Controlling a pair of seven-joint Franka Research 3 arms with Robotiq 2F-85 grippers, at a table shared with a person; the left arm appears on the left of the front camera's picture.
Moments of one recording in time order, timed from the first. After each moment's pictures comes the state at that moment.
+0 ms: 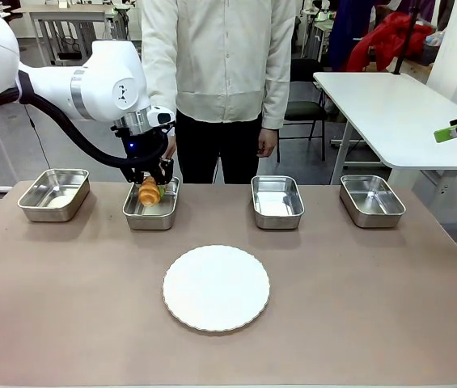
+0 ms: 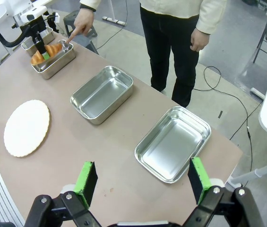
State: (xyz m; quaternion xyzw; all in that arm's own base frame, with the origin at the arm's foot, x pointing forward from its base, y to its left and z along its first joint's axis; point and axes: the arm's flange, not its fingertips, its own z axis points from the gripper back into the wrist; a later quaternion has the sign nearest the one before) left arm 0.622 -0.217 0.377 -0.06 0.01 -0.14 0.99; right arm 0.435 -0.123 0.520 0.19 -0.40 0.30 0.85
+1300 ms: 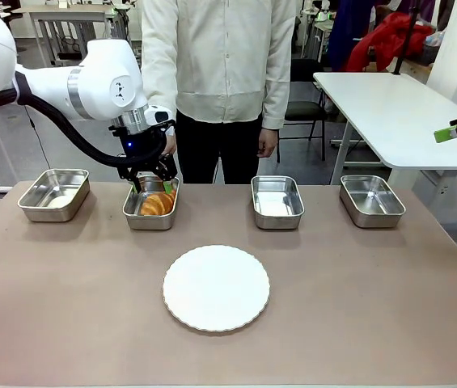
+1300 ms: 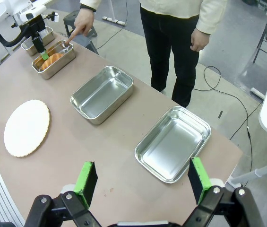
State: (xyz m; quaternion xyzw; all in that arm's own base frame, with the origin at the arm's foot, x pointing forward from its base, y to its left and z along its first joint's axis) left arm 0.621 -0.213 0.380 -0.08 0.01 -0.14 0.99; right arm 0.435 -0.123 0.520 0.19 -0.40 0.30 0.85
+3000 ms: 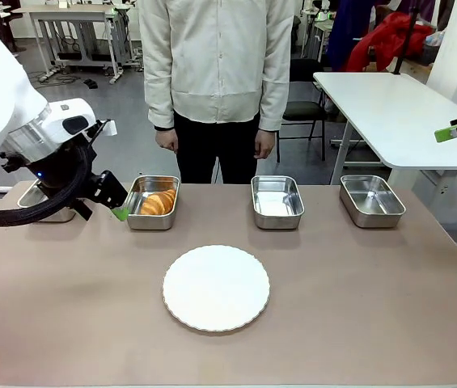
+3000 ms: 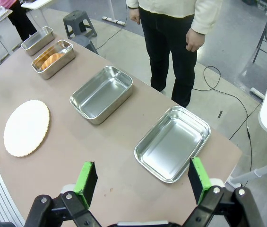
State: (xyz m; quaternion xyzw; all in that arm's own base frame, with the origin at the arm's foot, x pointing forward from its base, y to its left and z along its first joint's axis) left arm 0.374 -0.147 0.455 -0.14 -0.12 -0.16 0.97; right arm 0.434 -0.124 0.520 0.19 -0.40 0.30 0.85
